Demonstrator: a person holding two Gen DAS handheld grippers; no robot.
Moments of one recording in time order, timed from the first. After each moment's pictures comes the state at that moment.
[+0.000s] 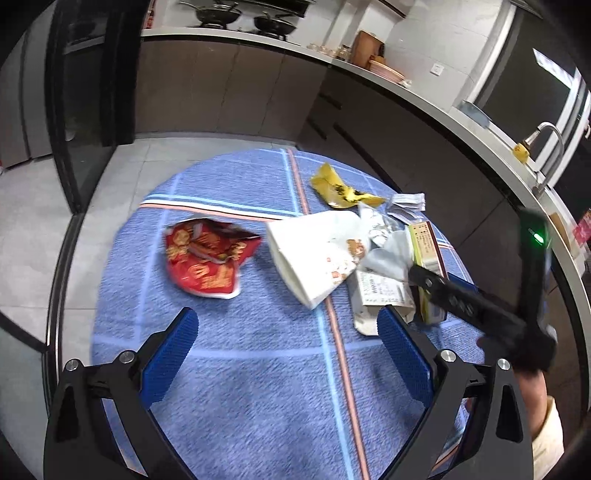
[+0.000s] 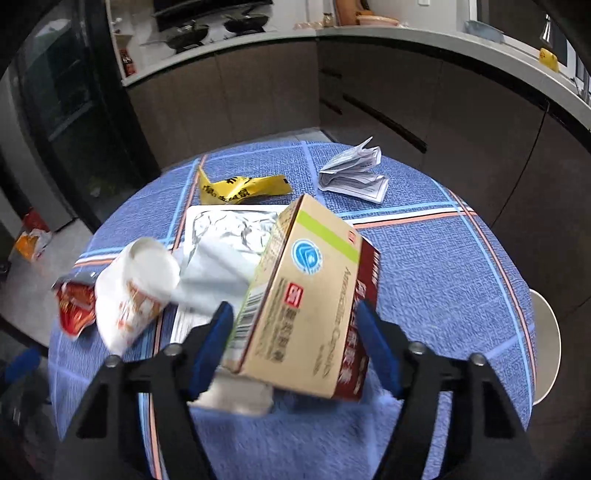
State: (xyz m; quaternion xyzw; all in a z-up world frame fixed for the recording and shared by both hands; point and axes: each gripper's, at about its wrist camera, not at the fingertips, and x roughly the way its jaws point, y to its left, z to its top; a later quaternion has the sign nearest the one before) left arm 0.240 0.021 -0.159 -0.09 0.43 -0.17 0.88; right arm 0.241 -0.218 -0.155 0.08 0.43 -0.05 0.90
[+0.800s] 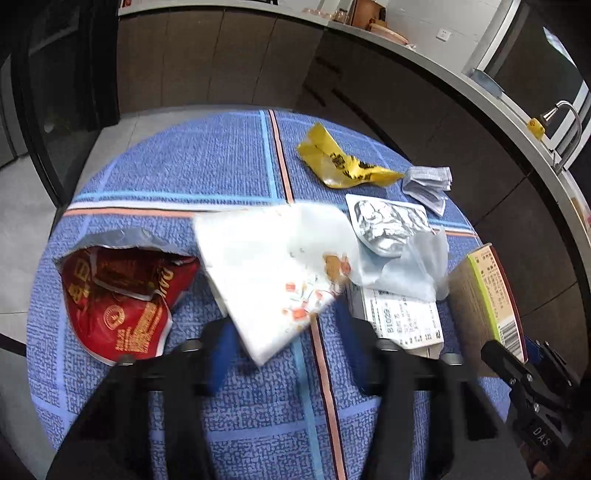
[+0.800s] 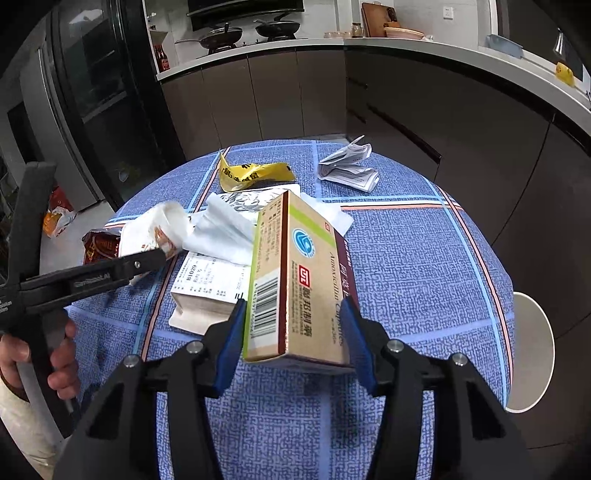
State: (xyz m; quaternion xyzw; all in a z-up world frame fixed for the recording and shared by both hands) left arm 0.311 -0.029 -0.202 -0.06 0.49 -0.17 0.85; right arm 0.190 -0.238 -0.148 0.06 0.42 0.01 0.91
